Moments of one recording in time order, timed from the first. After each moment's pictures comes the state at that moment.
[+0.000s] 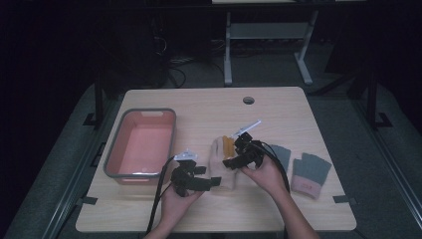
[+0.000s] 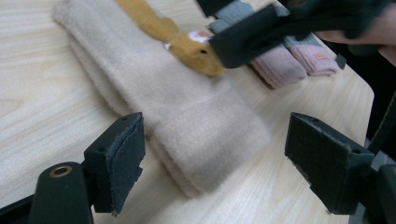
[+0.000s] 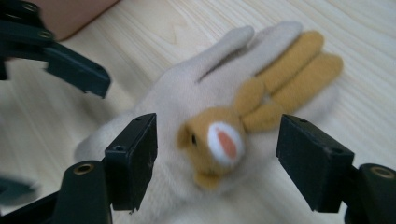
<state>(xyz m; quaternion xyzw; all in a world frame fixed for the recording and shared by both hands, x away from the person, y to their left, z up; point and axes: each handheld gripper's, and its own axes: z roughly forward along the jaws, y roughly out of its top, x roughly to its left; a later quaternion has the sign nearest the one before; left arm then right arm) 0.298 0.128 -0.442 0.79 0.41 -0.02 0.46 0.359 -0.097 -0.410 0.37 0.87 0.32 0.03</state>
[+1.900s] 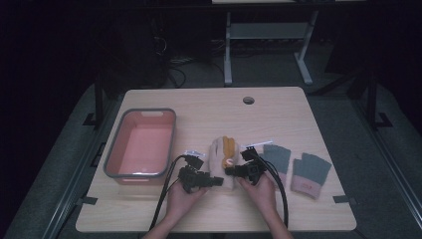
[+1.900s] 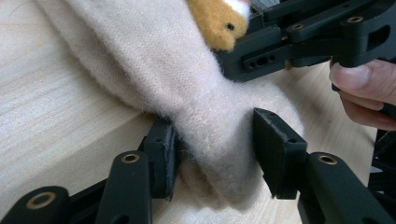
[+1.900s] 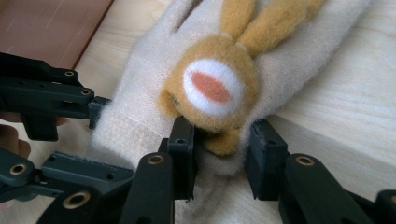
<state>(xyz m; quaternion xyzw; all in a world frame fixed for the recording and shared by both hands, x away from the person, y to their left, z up) 0.321 0.116 -0.467 0.81 0.42 -0.09 0.40 0.337 -0.107 -0.465 0.53 0.76 0.37 -0.06</state>
